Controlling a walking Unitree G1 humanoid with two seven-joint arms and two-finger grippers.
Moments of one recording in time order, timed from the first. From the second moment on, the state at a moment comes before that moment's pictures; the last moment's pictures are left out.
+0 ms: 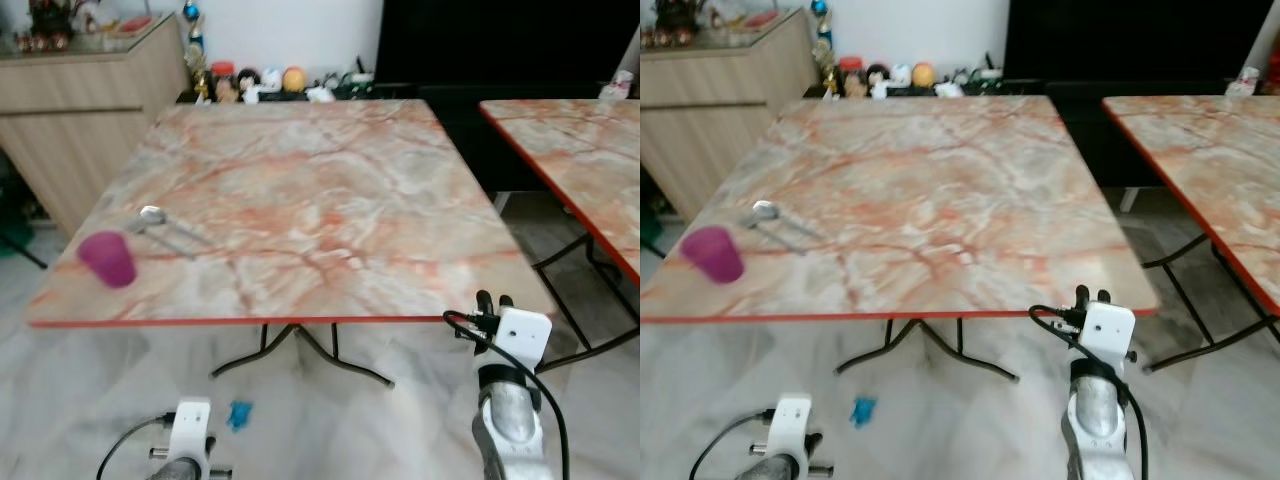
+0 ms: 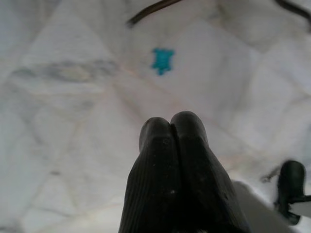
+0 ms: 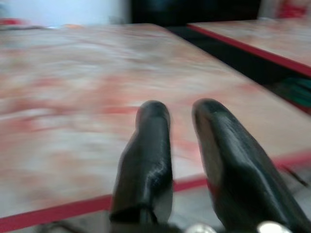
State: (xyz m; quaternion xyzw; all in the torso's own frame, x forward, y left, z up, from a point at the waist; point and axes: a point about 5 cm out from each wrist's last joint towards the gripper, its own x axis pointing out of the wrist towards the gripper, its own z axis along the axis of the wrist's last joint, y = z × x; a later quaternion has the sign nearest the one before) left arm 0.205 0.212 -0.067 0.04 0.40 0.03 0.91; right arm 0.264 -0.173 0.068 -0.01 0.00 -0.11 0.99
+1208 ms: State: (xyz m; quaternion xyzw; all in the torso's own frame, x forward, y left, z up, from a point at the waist) left arm 0.210 0.206 -0.065 0.04 0.40 0.03 0.92; right arm 0.200 -0.205 -0.060 0.02 0.35 -0.17 0.92
